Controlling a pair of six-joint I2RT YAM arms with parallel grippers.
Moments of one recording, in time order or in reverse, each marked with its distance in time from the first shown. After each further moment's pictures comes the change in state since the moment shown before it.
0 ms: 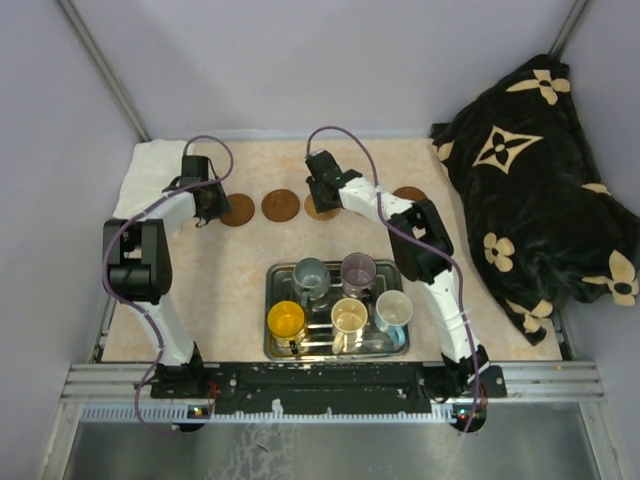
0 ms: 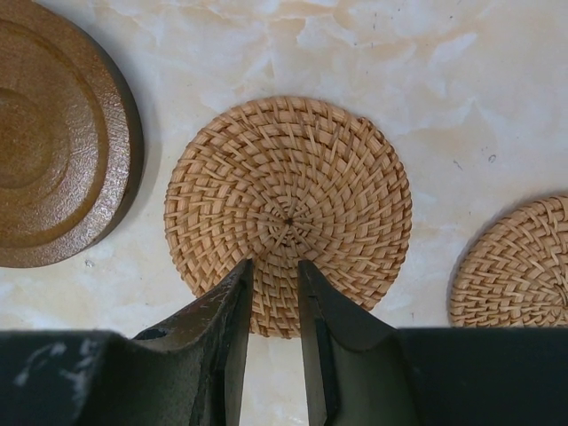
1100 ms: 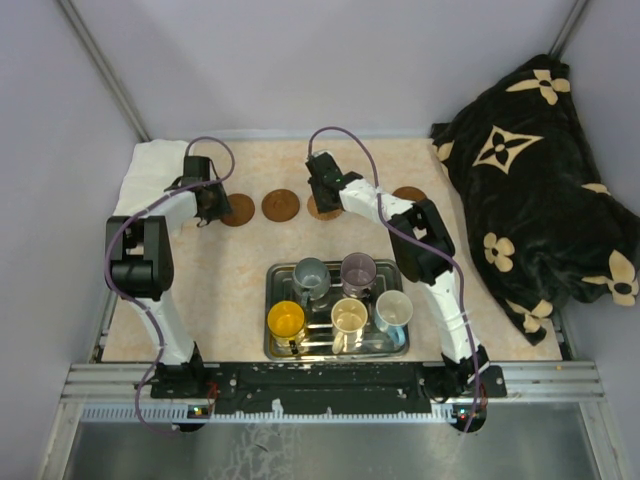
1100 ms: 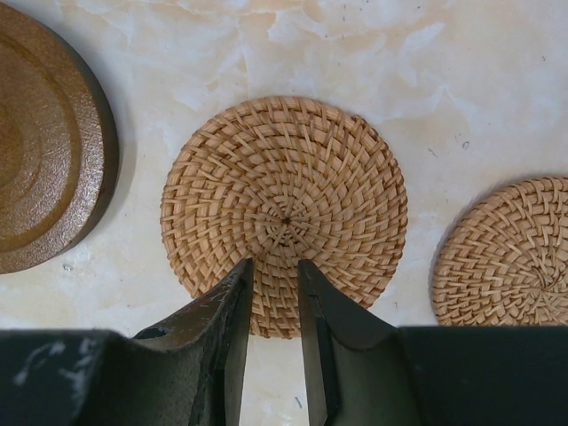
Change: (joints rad) left arm 0.000 0.034 0.014 0.003 0.006 0.000; right arm 0.005 -0.024 -0.048 0.034 0.060 0.008
